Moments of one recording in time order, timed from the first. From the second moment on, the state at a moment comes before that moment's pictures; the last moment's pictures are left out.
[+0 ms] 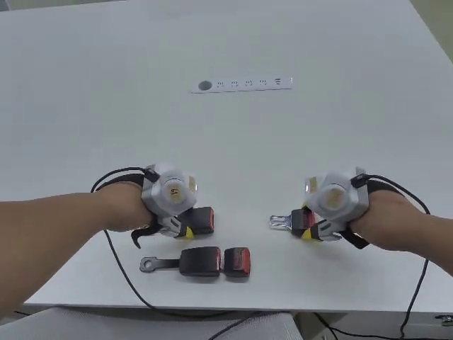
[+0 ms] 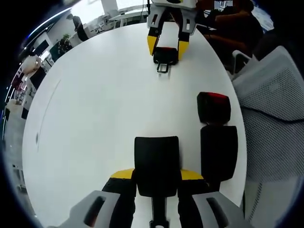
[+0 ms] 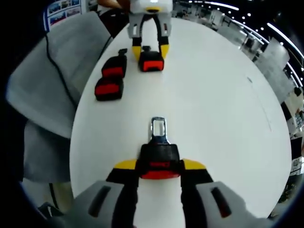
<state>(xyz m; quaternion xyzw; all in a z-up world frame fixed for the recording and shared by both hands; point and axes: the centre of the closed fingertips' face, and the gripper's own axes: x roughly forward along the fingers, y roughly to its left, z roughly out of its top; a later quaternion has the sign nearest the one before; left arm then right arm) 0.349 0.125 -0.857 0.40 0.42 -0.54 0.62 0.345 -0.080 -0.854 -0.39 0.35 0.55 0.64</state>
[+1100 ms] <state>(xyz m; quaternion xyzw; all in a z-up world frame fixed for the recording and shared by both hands) 0.306 0.166 -0.785 0.30 0.36 -0.46 0.76 0.304 -0.067 -0.786 -0.25 0.31 0.50 0.77</state>
